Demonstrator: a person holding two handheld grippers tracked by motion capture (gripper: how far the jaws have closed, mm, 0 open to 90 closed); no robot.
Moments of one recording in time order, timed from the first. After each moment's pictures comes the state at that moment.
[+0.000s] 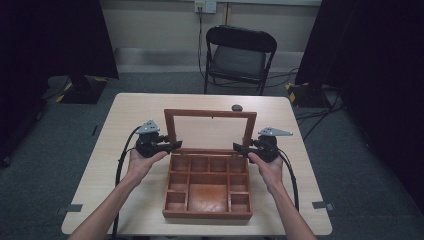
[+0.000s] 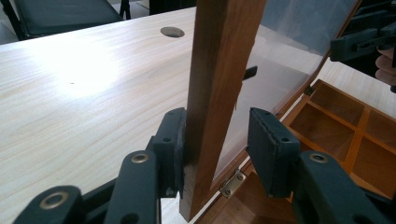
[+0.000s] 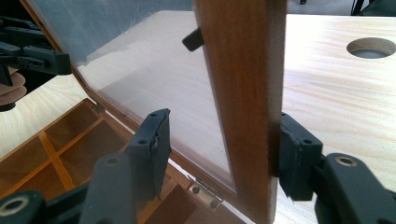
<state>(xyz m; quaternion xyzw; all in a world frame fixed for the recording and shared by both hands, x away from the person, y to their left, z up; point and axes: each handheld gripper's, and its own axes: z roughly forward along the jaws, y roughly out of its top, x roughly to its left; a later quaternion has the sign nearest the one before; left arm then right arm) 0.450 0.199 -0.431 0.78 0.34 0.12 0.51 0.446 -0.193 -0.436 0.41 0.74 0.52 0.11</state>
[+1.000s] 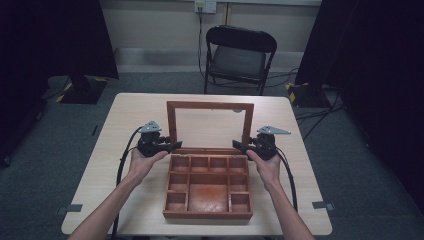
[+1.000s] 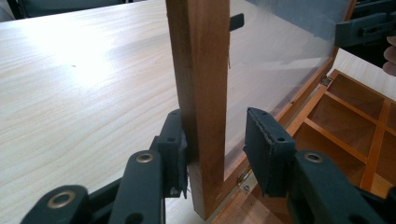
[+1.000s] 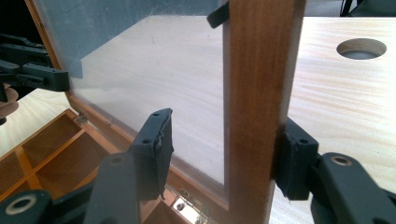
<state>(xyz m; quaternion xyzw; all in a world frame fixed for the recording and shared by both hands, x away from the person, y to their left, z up) 0.460 0.199 -0.443 0.79 0.35 0.10 0.50 0.457 -0.189 -0.443 0.42 0.73 0.52 0.12</state>
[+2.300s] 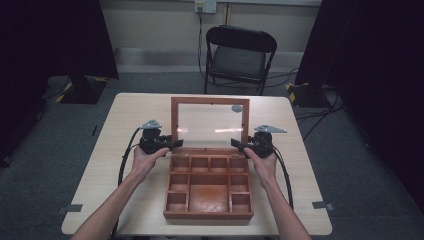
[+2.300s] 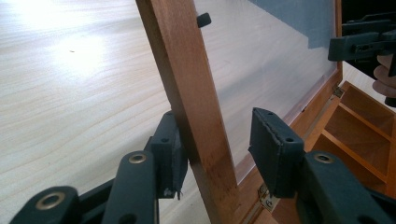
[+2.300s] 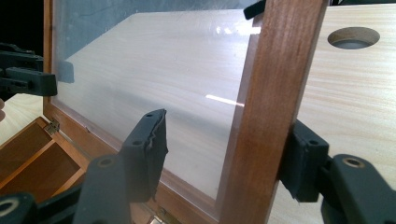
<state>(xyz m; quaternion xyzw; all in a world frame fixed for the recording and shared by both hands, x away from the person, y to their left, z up) 0.477 0.199 -0.456 0.77 0.38 0.07 0.51 0.472 -0.186 -0.457 0.45 0.72 0.51 0.12</state>
